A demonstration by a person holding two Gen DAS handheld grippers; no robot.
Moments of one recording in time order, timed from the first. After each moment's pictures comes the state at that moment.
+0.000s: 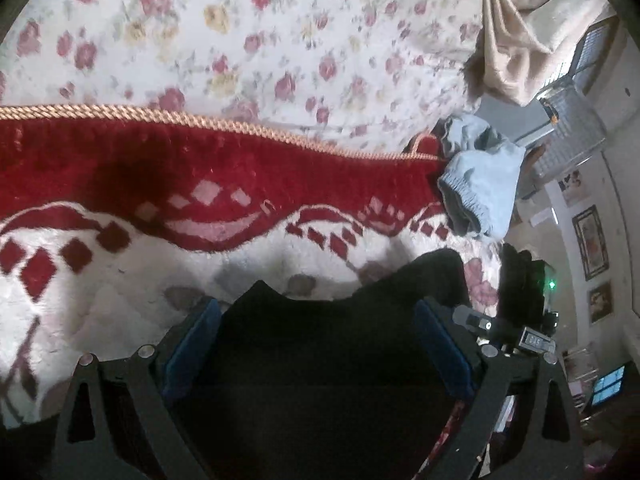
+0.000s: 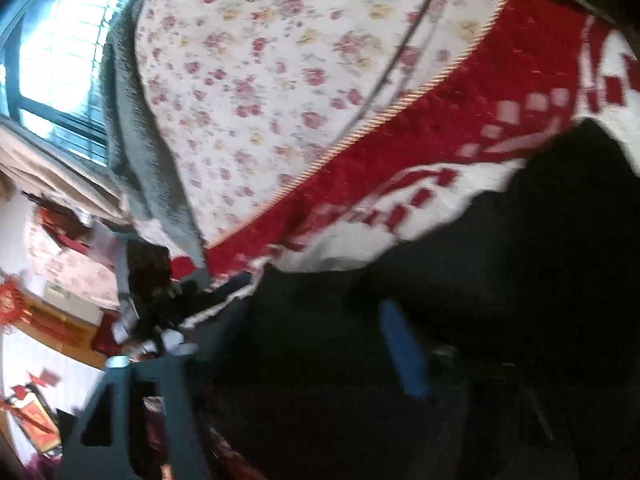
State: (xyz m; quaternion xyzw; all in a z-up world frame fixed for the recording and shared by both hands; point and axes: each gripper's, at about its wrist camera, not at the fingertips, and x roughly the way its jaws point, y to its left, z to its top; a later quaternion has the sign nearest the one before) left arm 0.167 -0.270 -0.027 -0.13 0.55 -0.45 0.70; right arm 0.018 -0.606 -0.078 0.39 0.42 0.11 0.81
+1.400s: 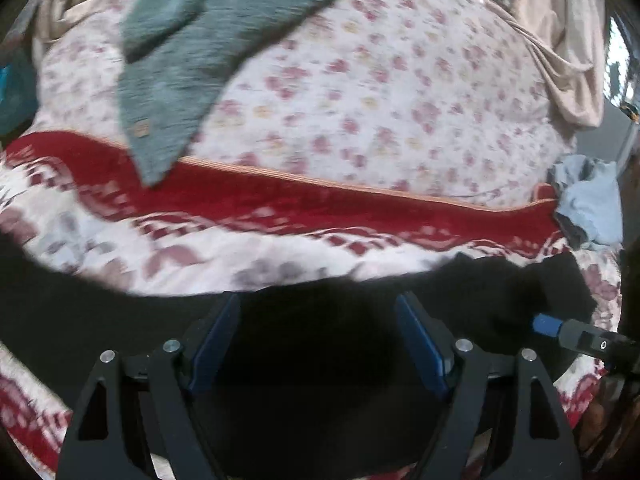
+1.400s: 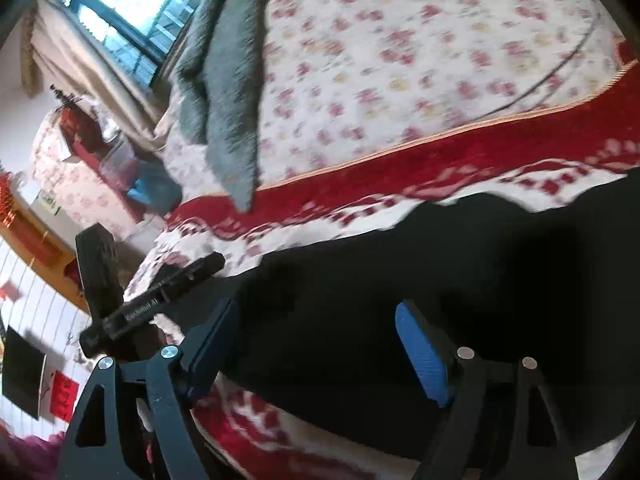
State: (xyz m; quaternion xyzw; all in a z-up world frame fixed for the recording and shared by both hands) left arm 0.057 -0.048 0.046 -0.02 0.39 -0.17 0.90; right arm 0.009 -0.402 -0.020 0.28 0.40 0.19 0.85
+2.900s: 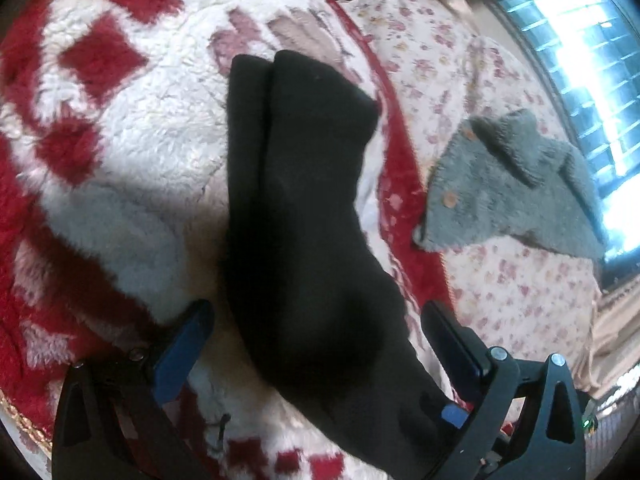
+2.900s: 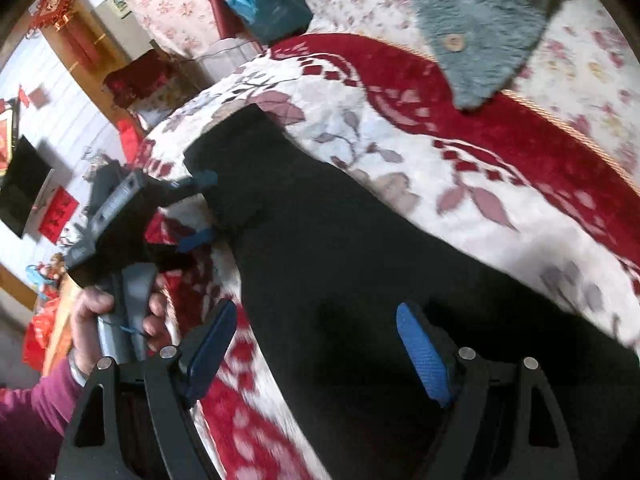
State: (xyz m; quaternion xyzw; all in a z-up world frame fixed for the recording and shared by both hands) left arm 0.071 0.289 -0.056 -0.44 0.36 0.02 0.82; right arm 0.137 -0.081 -0.054 0.04 0.48 0.42 0.77
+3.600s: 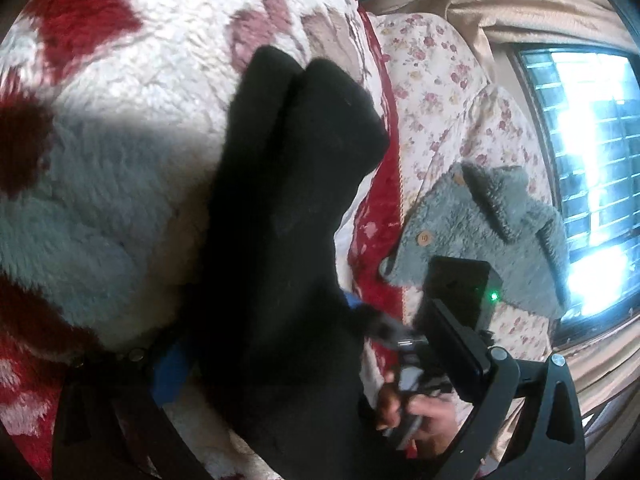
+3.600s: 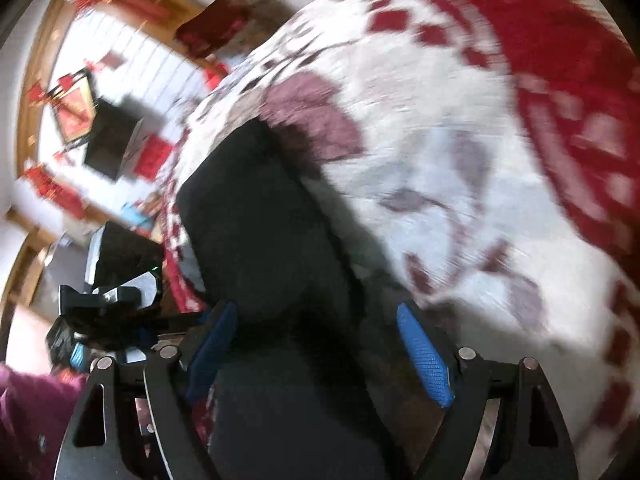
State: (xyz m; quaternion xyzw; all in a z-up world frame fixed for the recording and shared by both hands) left arm 0.083 0.306 -0.070 -0.56 0.31 -0.01 0.77; right arm 0.279 0.068 -0.111 0.03 0.54 0.63 0.56
